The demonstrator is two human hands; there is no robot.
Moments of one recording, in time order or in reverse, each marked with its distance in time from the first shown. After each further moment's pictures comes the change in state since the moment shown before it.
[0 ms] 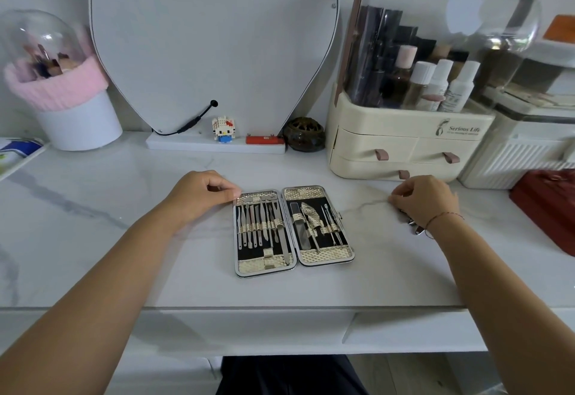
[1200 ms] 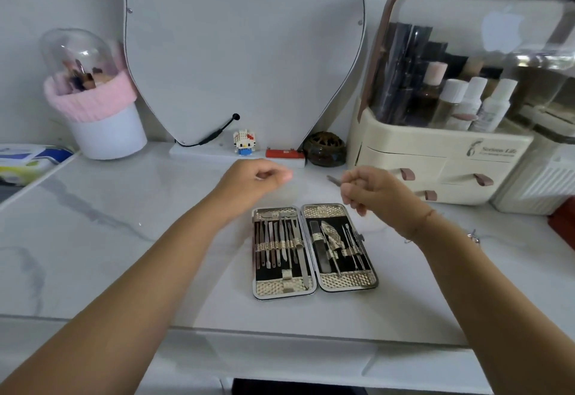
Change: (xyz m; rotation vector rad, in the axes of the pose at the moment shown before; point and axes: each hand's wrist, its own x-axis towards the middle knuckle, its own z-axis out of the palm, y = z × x) left_hand 0.010 0.058 0.015 -0.020 -0.029 0.155; right_hand -0.010 -0.093 0.011 0.589 -0.410 -0.503
